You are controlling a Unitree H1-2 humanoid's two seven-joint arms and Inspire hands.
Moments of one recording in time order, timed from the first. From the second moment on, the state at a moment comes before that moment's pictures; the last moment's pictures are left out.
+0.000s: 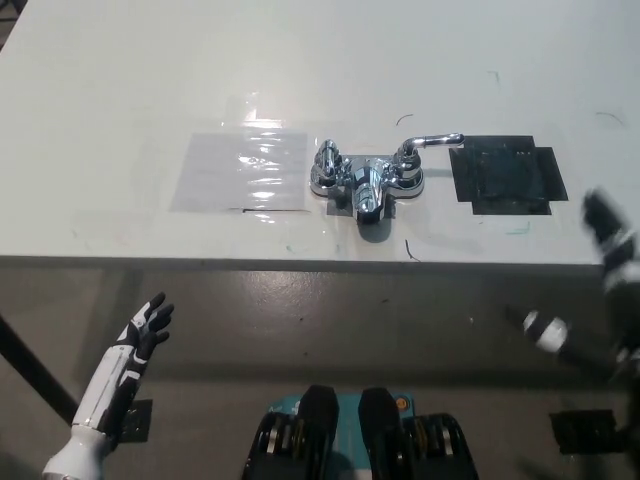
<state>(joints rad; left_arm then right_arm) -0.01 0.24 0.00 0.03 0.00 -0.18 -0.11 -0.16 -0.25 -0.01 -0.22 0.03 -0.25 0.01</state>
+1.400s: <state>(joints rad) -0.02 0.24 -0.01 0.03 0.00 -0.22 -0.13 -1.25 -0.32 0.10 1.33 0.18 0.08 0.49</state>
